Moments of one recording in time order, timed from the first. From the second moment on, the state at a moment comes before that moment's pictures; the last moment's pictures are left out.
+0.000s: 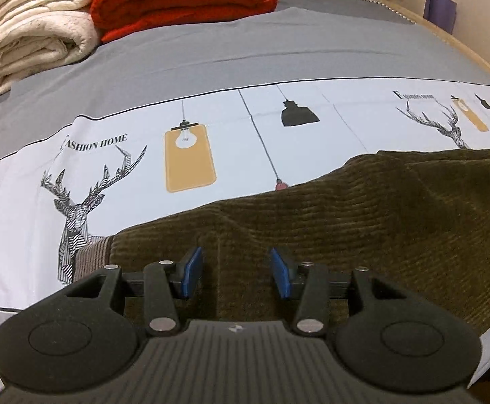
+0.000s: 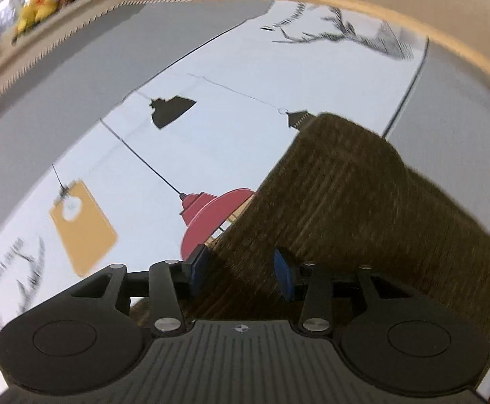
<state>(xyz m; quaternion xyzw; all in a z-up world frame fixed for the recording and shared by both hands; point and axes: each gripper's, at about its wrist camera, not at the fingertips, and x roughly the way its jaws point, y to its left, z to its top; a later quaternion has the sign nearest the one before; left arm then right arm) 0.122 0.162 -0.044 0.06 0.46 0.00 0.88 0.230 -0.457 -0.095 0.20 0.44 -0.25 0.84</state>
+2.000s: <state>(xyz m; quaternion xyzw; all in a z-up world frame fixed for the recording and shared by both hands) 0.104 0.149 -0.060 0.04 0.51 0.00 0.86 0.043 -0.465 -0.005 0.31 0.34 -0.17 0.87</state>
